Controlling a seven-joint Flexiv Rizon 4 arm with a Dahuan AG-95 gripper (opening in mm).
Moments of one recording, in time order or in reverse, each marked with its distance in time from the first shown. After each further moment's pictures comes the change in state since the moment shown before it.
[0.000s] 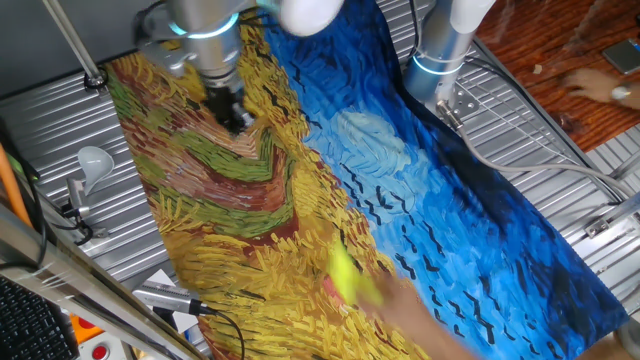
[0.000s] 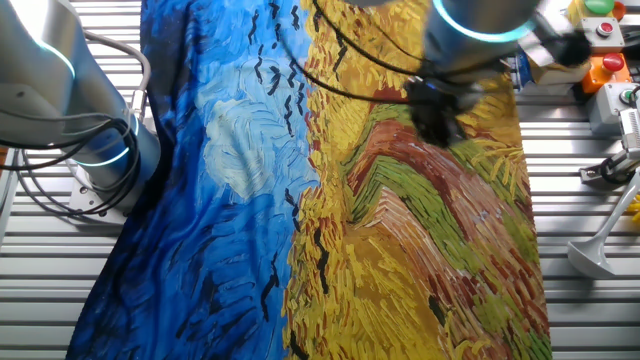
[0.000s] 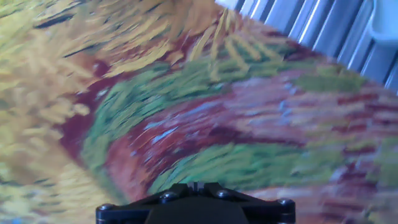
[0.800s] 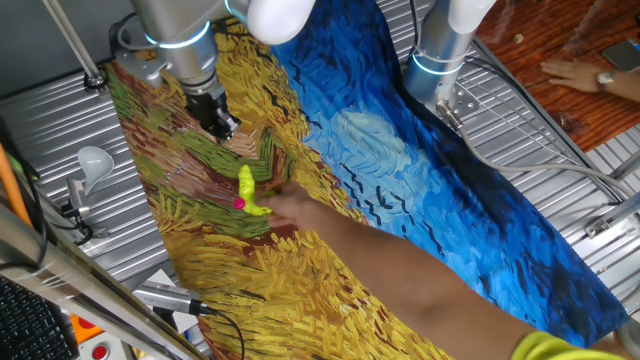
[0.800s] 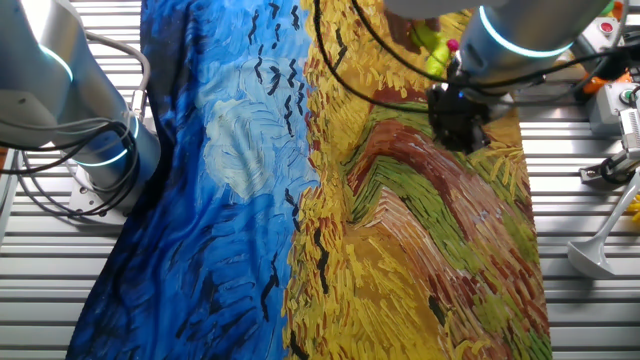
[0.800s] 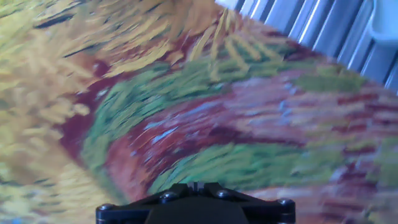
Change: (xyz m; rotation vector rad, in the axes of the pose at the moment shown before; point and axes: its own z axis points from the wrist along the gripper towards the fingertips) arm -0.006 0.016 -0.005 -0.033 0.009 0.008
